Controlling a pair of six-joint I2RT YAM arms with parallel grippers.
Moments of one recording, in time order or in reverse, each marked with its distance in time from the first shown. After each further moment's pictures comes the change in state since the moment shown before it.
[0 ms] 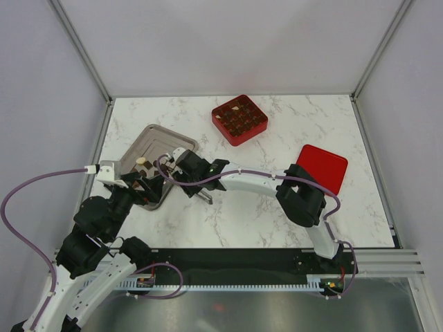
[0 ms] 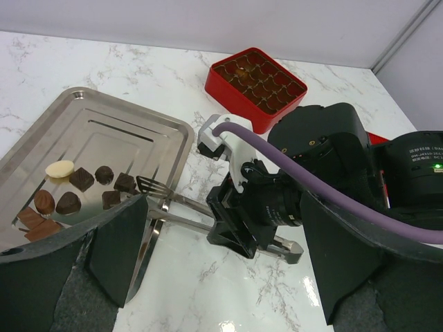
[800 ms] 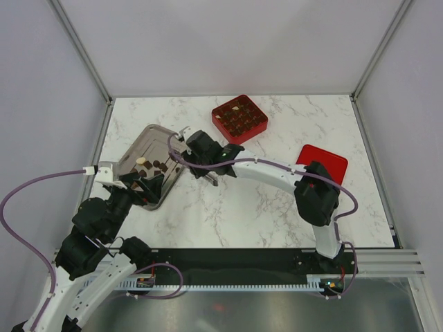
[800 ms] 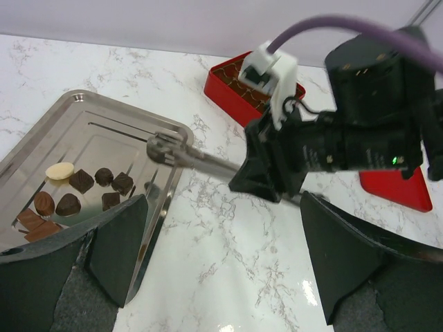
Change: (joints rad) left arm 0.000 -0.013 0.000 0.000 0.000 0.000; right arm -0.064 -0.071 0.045 -0.060 0.026 -0.011
